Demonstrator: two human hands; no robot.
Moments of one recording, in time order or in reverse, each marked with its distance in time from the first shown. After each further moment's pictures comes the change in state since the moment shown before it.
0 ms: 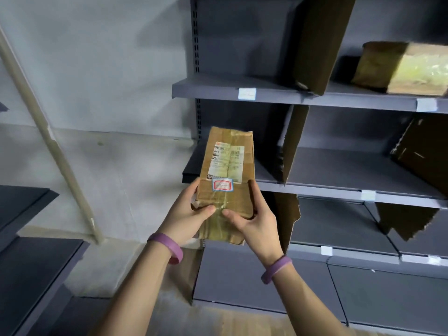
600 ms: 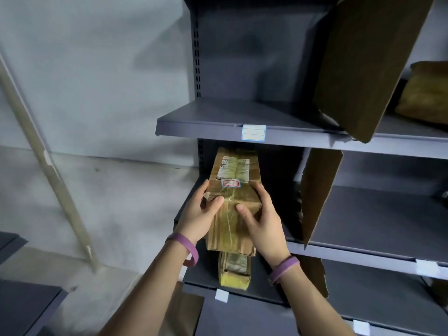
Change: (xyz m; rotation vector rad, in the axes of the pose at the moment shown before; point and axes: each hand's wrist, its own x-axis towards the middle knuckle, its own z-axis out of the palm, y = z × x) left_hand 0.199 -0.023 0.025 0.083 0.173 -0.026; right_hand 0.192 0.055 -0.001 -0.094 -0.039 -0.101
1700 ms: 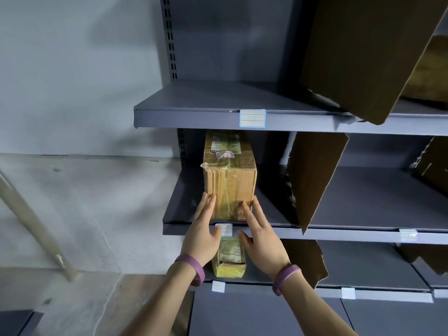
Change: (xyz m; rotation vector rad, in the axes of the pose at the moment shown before) left_hand 0.000 -0.068 0.020 0.332 -0.183 0.204; right_hand -0.024 0.077 0.022 -0.661 -0.180 0.022
